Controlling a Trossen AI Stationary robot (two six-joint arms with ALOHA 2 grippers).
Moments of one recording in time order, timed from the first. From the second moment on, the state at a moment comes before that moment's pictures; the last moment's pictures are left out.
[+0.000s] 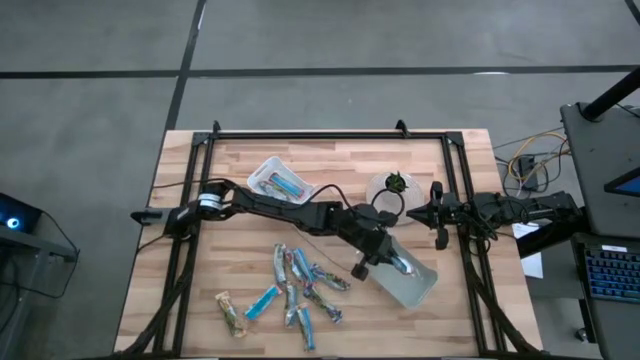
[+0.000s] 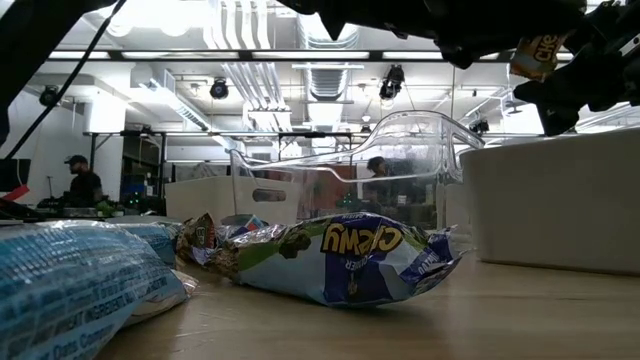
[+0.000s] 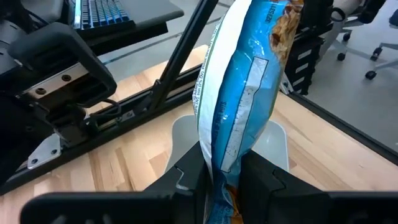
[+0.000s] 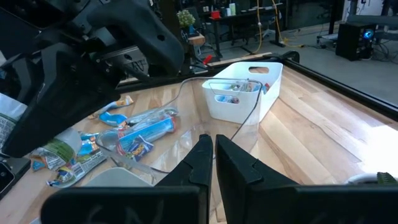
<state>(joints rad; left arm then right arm) -0.11 2.18 1.84 -0.02 0.32 0.32 0.17 0.03 0.10 -0.18 0.23 0.23</state>
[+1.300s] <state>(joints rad) -0.11 2.18 1.84 -0.08 0.17 0.37 0.17 0.03 0.10 -0.18 0.23 0.23</state>
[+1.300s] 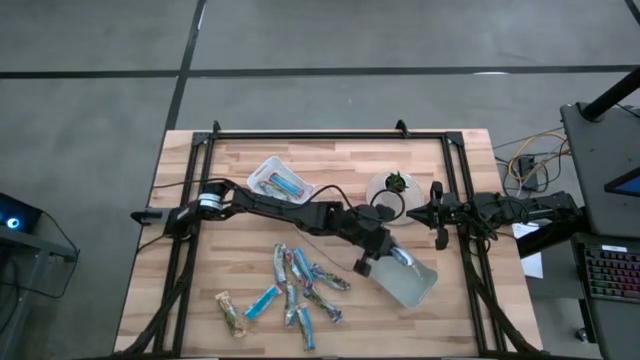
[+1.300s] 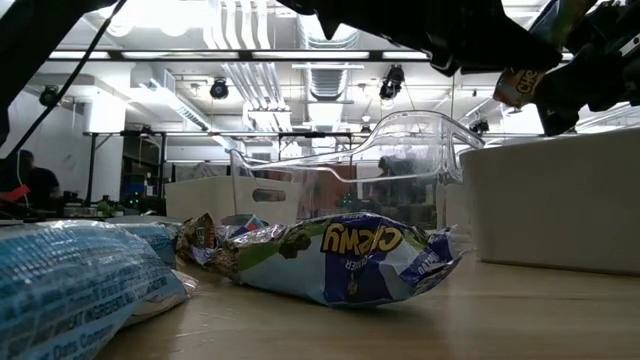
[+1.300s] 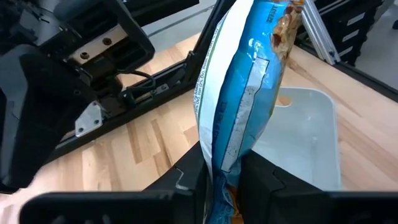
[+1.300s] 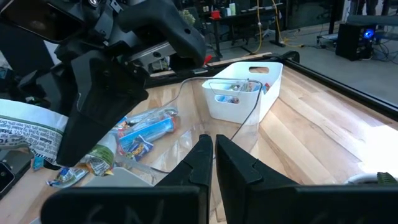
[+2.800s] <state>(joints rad) -0.13 1.99 1.84 -0.40 0.16 0.22 0.17 0.03 0.10 -0.18 0.23 0.23</state>
